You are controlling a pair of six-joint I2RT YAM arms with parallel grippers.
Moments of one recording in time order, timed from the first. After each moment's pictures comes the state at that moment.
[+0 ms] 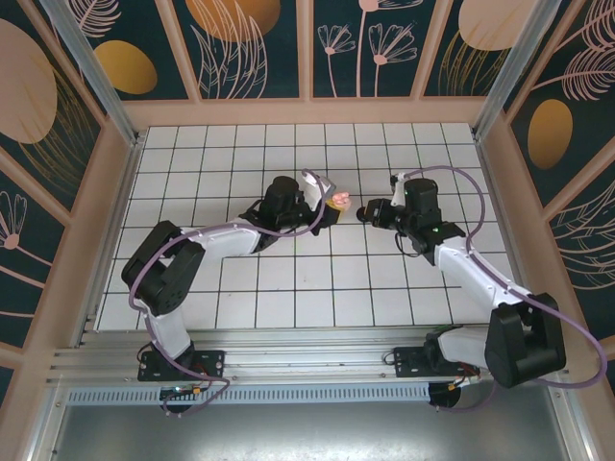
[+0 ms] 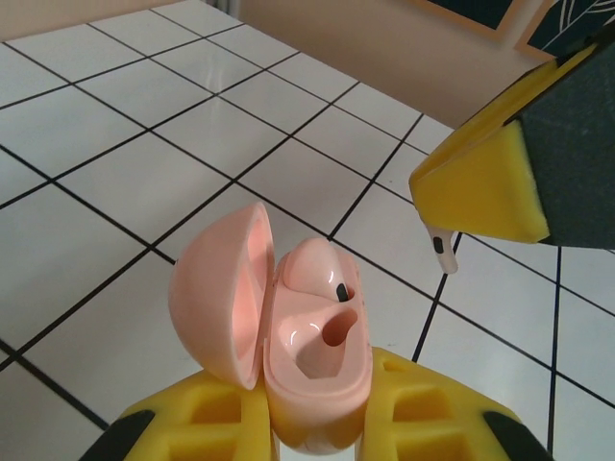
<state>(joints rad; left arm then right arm) -0.69 1.83 1.06 0.39 0.45 -0.12 0.31 1.22 0.76 -0.13 -0.29 0.48</state>
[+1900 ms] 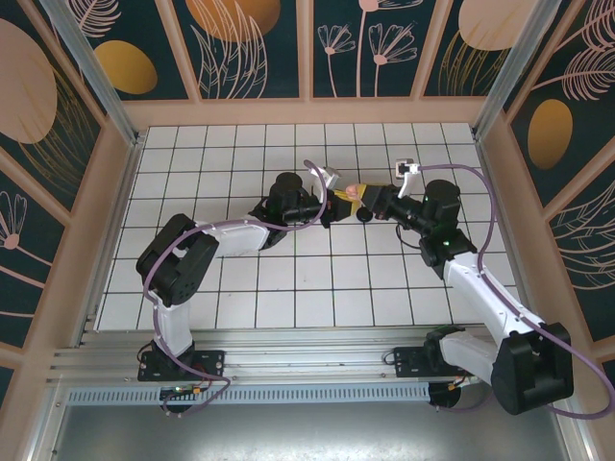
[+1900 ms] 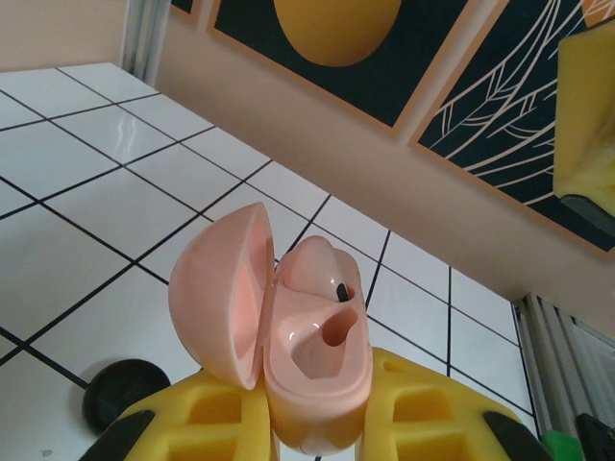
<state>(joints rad) -0.70 1.92 1.12 0.63 0.60 -0.34 0.29 1.08 0.69 0.26 -0.58 0.57</state>
